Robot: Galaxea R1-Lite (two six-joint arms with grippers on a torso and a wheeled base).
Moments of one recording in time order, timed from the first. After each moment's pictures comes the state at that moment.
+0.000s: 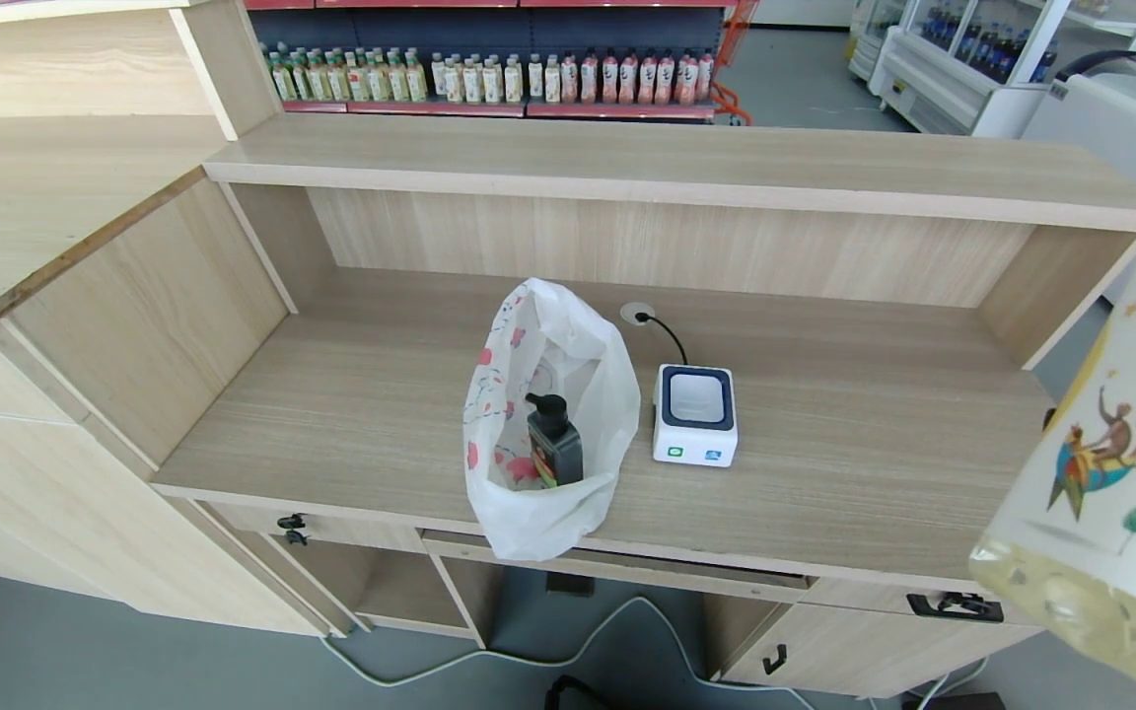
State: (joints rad) left arm -0.01 0.00 0.00 0.01 -0.05 -0.10; right arm 0.33 1.02 -0.62 -0.60 1.03 0.64
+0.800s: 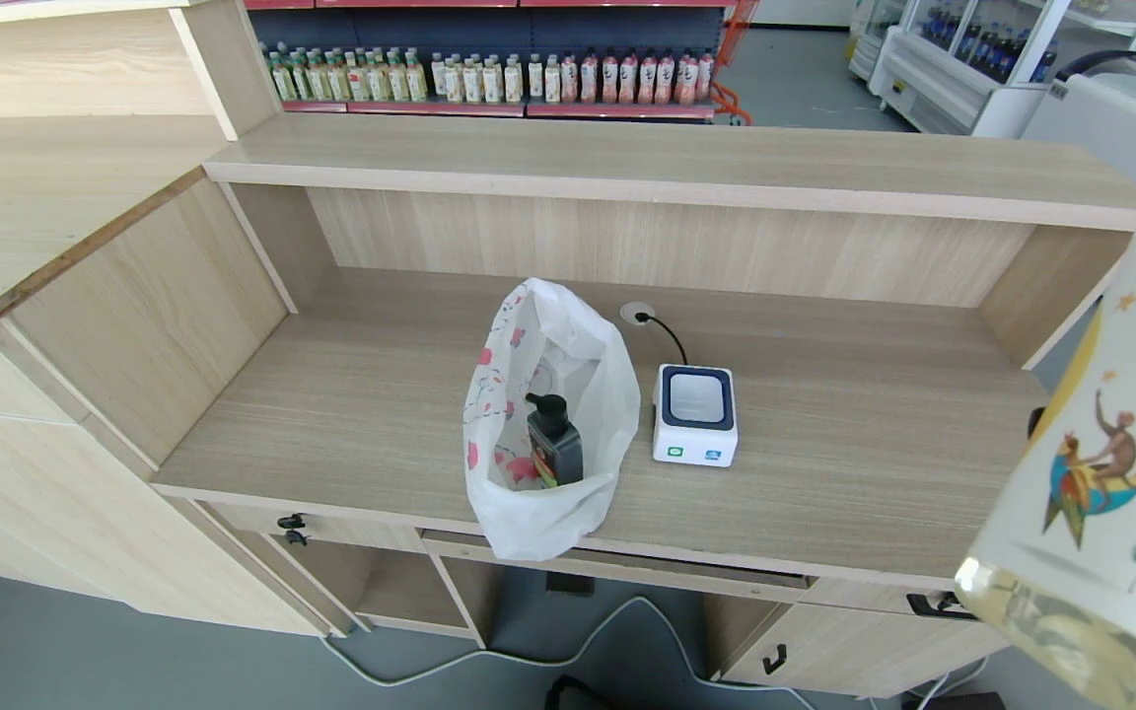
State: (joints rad) left arm -0.01 0.00 0.00 0.01 -0.05 -0.10; right arm 0.42 1.06 -0.66 -0.60 1.03 0.60
